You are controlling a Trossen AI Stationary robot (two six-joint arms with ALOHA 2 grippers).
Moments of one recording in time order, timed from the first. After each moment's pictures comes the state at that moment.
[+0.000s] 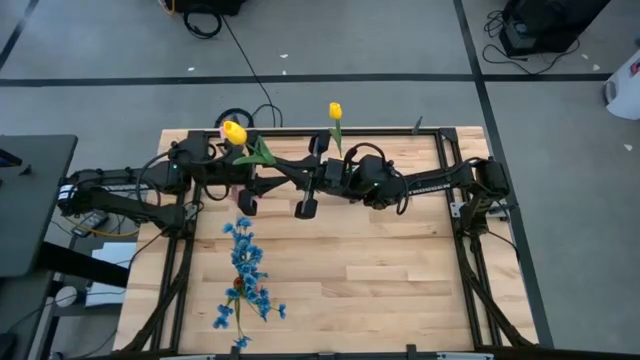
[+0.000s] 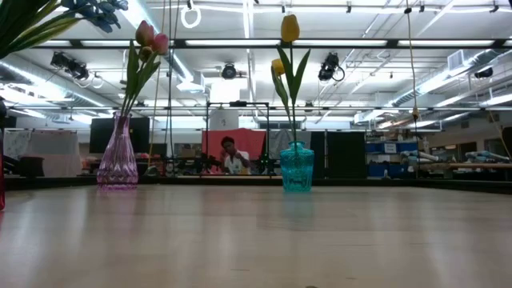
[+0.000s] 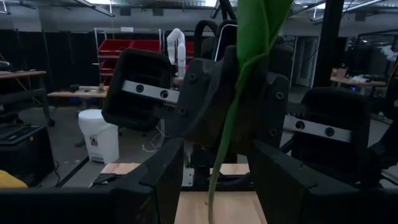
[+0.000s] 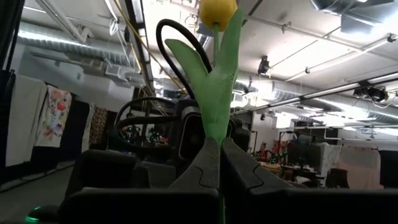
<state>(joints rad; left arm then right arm) 0.11 0.99 0.93 0.21 0.11 -0.03 0.02 1.81 1.43 0.88 0.10 -0.24</state>
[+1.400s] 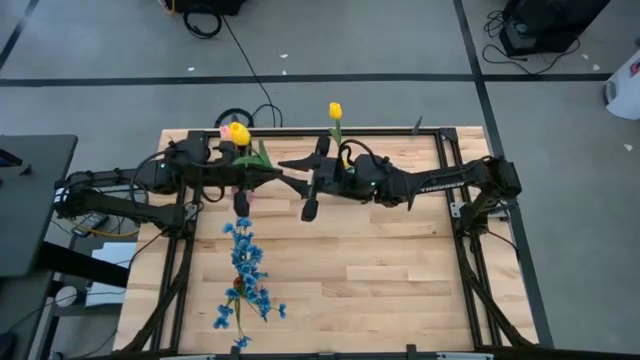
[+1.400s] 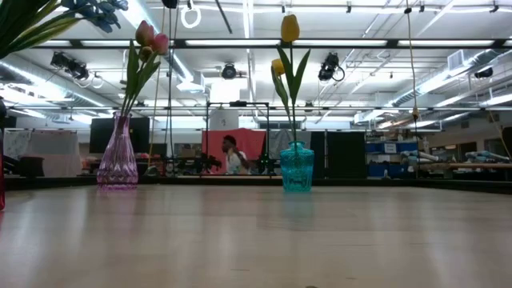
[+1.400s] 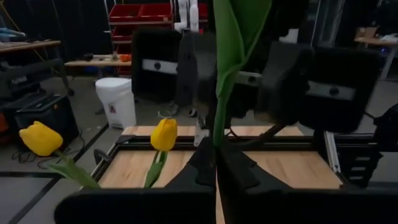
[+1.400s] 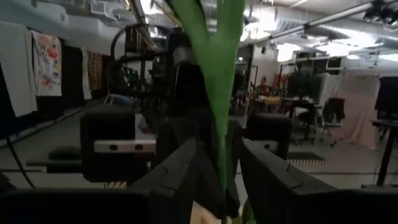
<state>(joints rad) 0.11 0.91 0.93 -0.03 0.05 0.02 0.03 1.73 1.43 0.51 0.19 -0.12</state>
